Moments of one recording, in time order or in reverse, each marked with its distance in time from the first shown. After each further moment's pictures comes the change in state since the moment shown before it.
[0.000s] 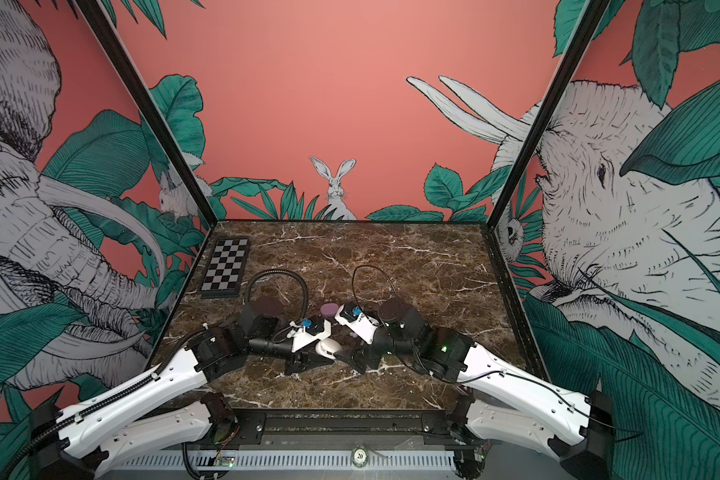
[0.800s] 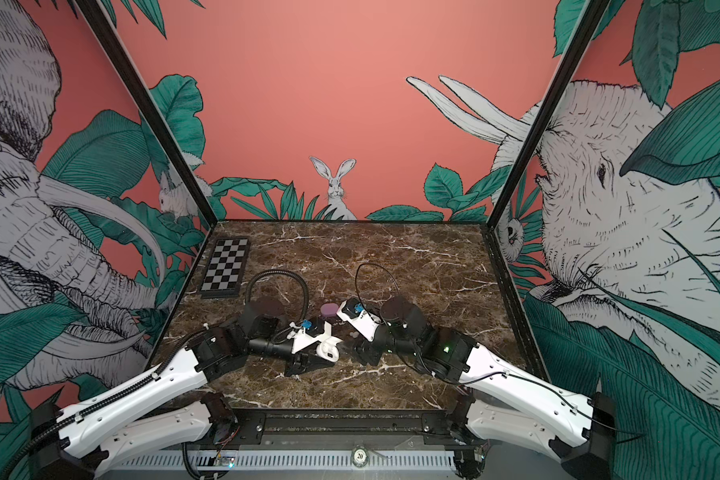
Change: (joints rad) left arm -0.004 0.001 0.000 0.002 0.032 0.000; right arm -0.001 -0.011 0.002 0.013 0.020 -0.001
